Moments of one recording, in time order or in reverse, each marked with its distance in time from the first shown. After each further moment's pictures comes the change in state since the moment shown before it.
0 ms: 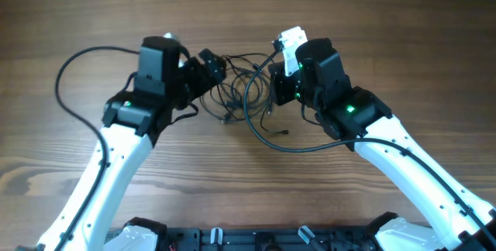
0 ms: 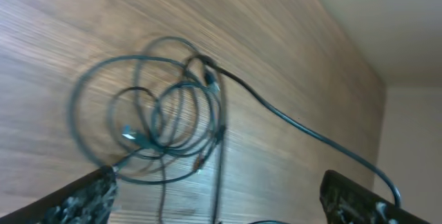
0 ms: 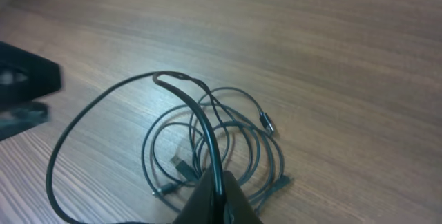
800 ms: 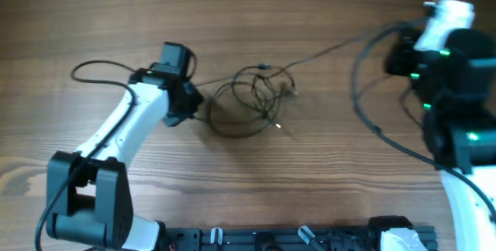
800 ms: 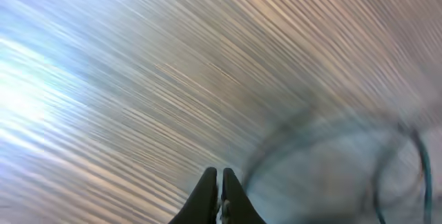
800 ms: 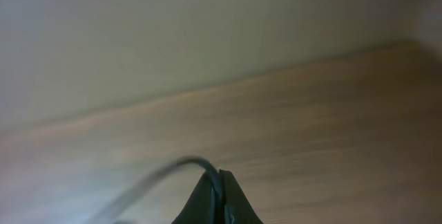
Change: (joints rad) left arm 0.126 0.354 0.000 -0.233 -0.216 0.020; right arm -0.590 -0.330 0.102 -0.177 0.129 0.021
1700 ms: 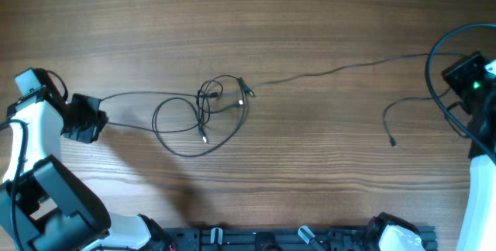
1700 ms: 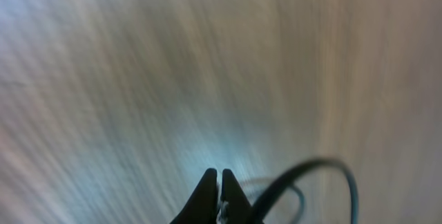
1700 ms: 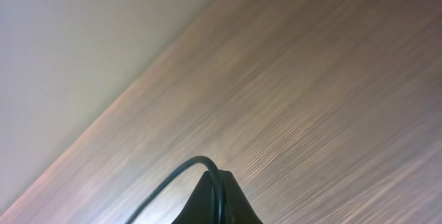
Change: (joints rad) left arm 0.713 0.000 0.000 -0.003 0.281 0.113; right arm -0.370 0.069 -0.003 -0.191 -0.178 0.260
